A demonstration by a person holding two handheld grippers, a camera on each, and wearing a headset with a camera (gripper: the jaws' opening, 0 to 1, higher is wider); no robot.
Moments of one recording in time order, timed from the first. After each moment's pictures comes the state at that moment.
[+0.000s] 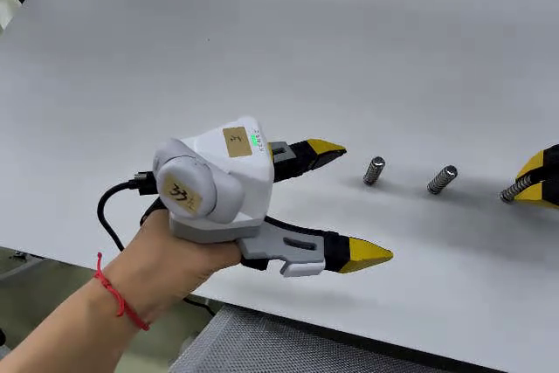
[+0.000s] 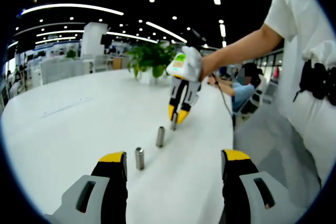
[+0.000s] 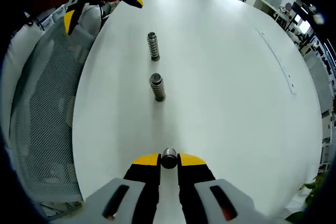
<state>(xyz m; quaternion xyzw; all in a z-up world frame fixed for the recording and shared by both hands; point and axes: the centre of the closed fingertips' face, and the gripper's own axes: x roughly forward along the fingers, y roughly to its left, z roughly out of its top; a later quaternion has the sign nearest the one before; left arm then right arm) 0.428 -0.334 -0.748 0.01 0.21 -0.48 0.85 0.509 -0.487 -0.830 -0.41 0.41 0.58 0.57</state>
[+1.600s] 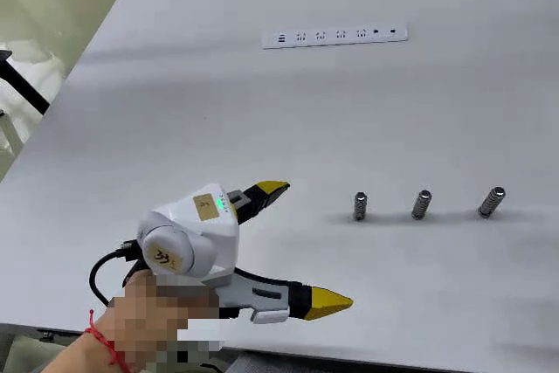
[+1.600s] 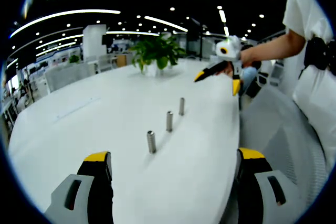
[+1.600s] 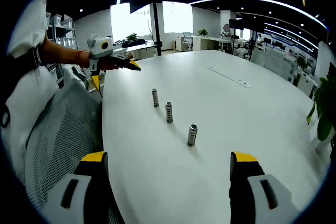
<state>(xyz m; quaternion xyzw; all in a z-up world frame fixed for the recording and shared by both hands) 0.414 -0.306 -0.757 0.08 0.22 -0.45 0.86 0.439 -0.536 -0.759 -0.15 0.27 0.54 0.78</state>
